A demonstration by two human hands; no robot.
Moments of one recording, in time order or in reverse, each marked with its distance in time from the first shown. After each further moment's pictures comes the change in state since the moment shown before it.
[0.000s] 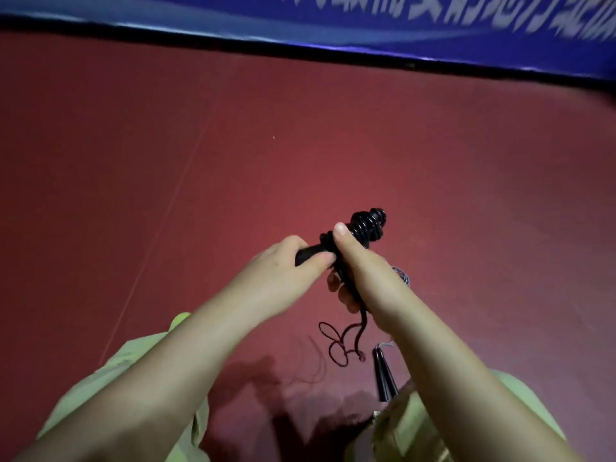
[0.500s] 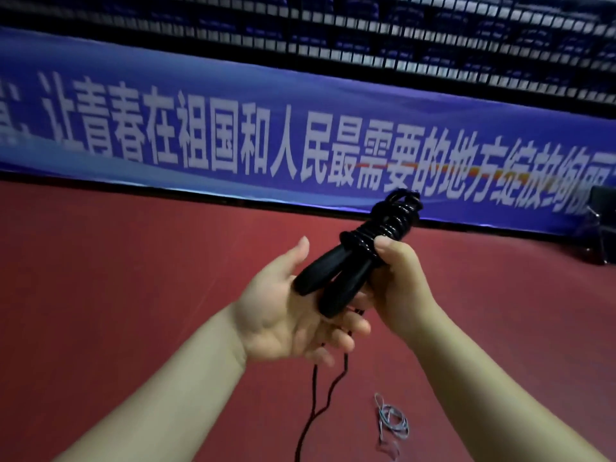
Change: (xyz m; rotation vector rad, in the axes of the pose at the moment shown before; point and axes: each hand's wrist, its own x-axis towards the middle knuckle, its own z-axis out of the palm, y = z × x) left_hand -0.123 0.129 -0.144 -1.037 -0.770 0.204; right_hand -0.134 -0.193 -0.027 0.370 -0.089 -0.629
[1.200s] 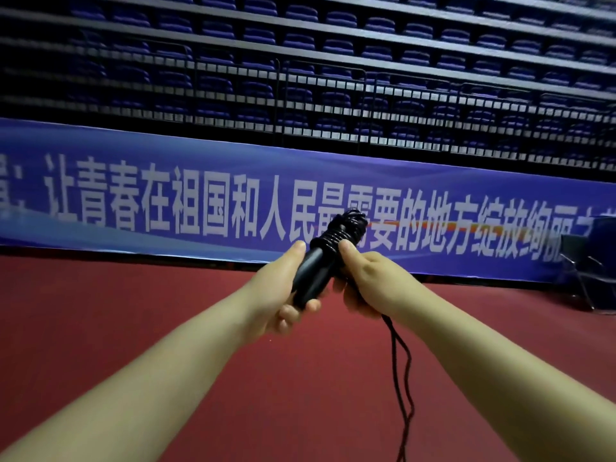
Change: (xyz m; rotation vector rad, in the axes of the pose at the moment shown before) left_hand 0.001 0.088 0.052 0.516 0.572 0.239; right_hand 0.017 -0.106 0.003 -0.914 0.086 0.042
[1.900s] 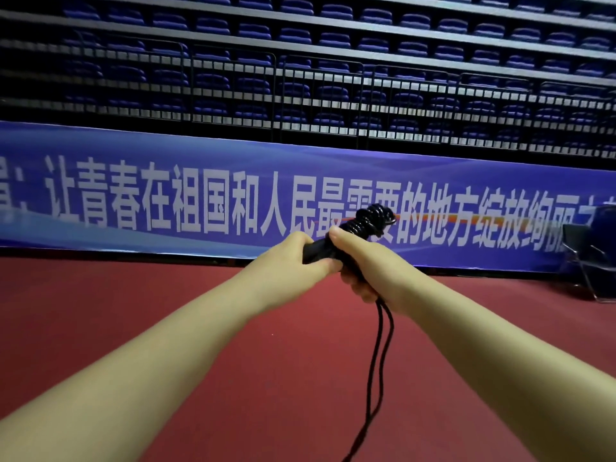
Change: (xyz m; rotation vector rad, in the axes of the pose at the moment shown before) left_hand -0.005 0.015 0.018 0.767 0.260 0.236; right_hand -0.003 0.009 -0.008 0.343 -0.075 0.034
